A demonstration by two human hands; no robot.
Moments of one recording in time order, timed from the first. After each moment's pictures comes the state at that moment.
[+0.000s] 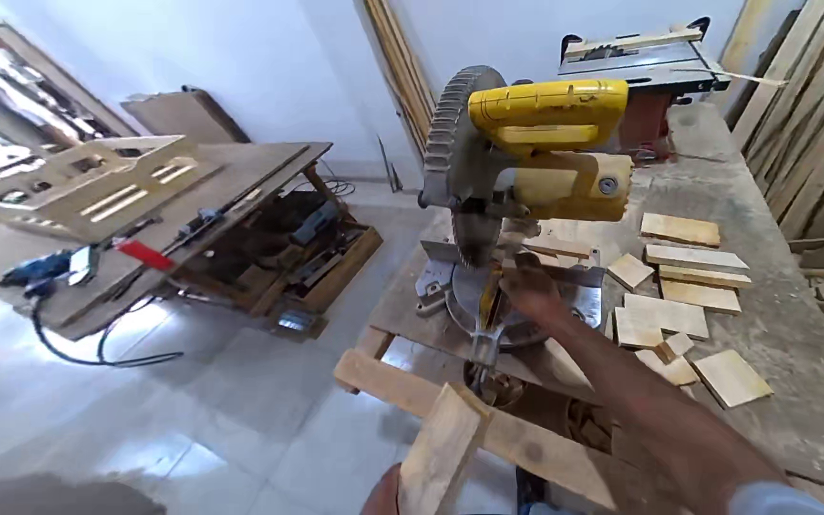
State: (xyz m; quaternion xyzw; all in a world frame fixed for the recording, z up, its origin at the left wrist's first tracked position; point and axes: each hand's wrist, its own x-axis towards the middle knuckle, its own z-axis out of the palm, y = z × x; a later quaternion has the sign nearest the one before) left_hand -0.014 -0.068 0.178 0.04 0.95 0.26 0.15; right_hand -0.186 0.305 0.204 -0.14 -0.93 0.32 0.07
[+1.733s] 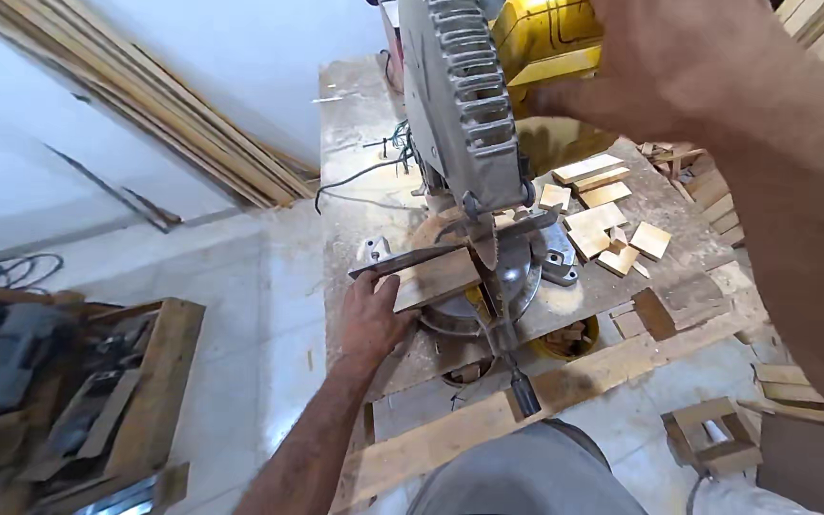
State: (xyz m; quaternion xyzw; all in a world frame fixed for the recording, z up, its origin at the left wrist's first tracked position) left_hand -0.433 0.057 0.146 0.52 0.85 0.11 -0.04; right_hand -0.168 0.275 0.500 -0.31 -0.93 -0.04 0.17
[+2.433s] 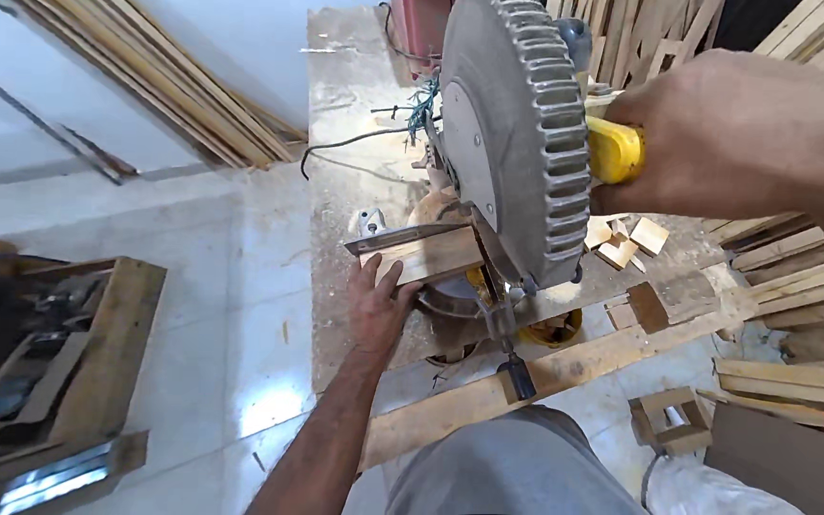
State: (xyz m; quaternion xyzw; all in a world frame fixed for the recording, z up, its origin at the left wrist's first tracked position) left_hand -0.419 0.043 0.088 0.49 0.79 0.35 -0.09; right_hand -0.164 0.243 0.478 -0.30 -0.95 -0.07 -0.08
